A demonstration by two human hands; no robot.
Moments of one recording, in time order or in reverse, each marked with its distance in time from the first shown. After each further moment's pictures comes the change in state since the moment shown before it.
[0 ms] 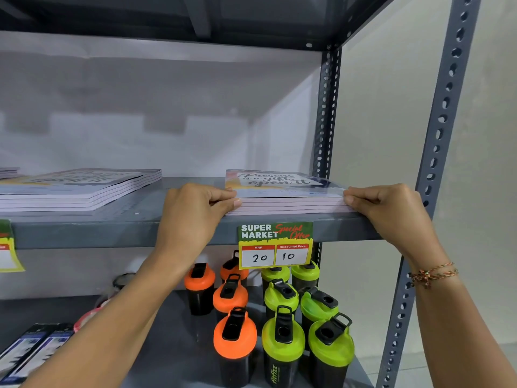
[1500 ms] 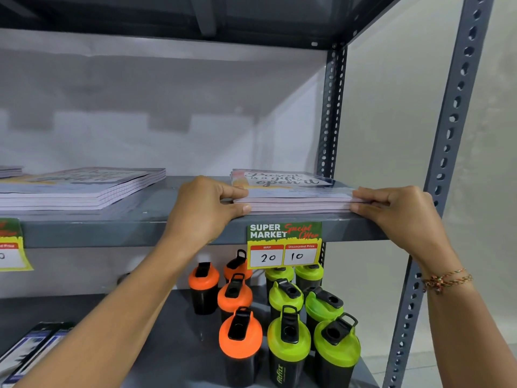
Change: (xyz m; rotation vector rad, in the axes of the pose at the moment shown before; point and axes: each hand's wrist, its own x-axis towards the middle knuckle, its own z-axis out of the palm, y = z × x) left_hand 0.008 0.006 -0.009 0.039 -0.176 -0.071; right_hand -0.006 -0.006 -0.001 -0.058 0.002 -0.011
